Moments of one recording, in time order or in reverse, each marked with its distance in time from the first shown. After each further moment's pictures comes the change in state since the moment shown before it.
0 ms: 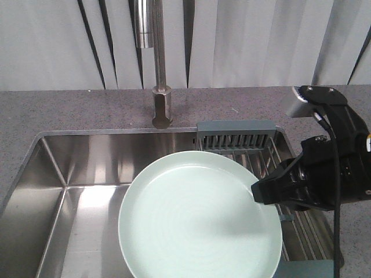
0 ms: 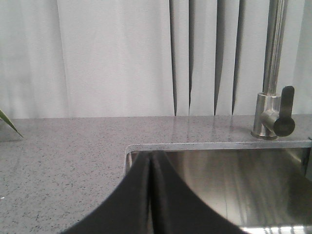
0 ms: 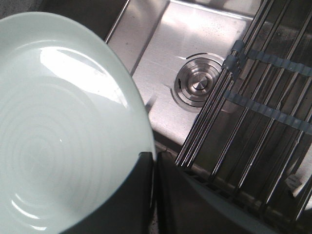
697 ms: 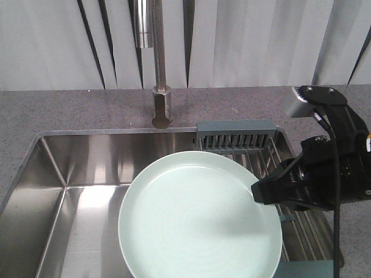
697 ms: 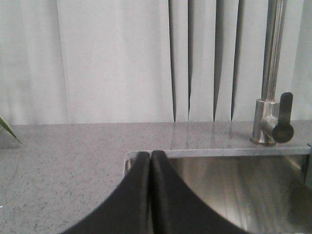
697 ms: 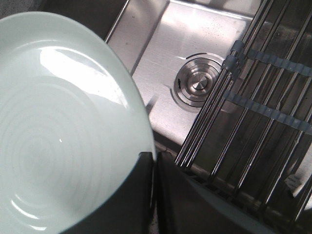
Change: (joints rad) left arm 0.000 0.000 -0.005 0.000 -0.030 -0.001; right arm 0.000 0.000 0.000 0.000 0.000 0.000
